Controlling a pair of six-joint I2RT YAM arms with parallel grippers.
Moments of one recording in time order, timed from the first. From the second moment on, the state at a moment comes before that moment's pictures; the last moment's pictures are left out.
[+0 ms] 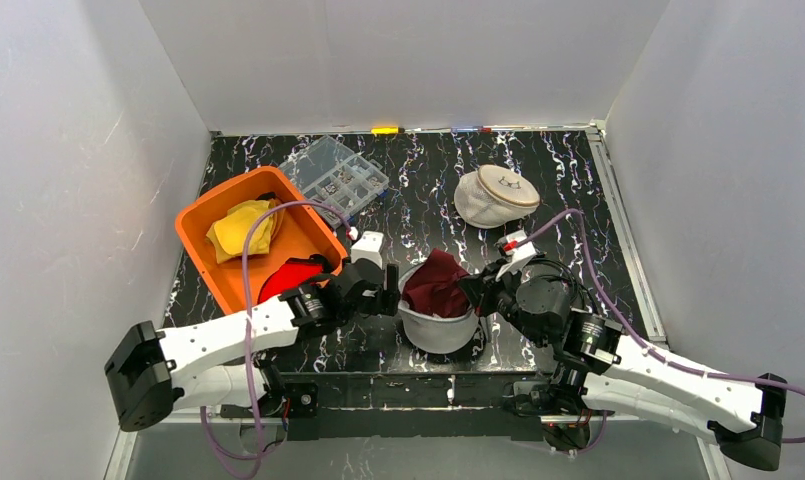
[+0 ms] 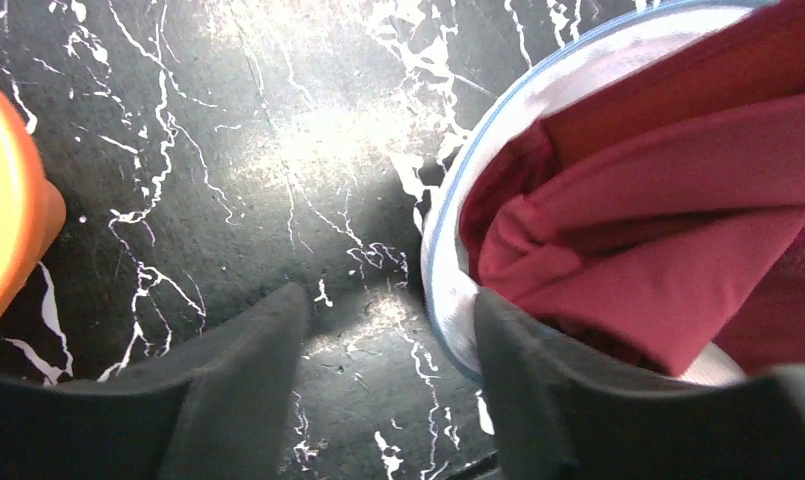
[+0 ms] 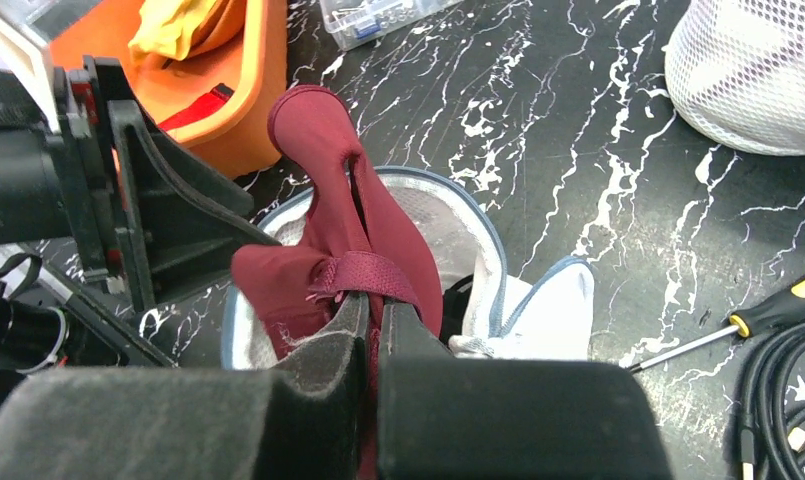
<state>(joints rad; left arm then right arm) -1.02 1.13 0.70 -0.32 -0.38 -0.64 1.13 0.62 0.54 -0.20 0.46 0.46</state>
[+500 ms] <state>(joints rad) -1.02 0.87 0.89 -0.35 -0.03 -0.23 1.13 0.60 0.54 -0.22 0.30 0.33</state>
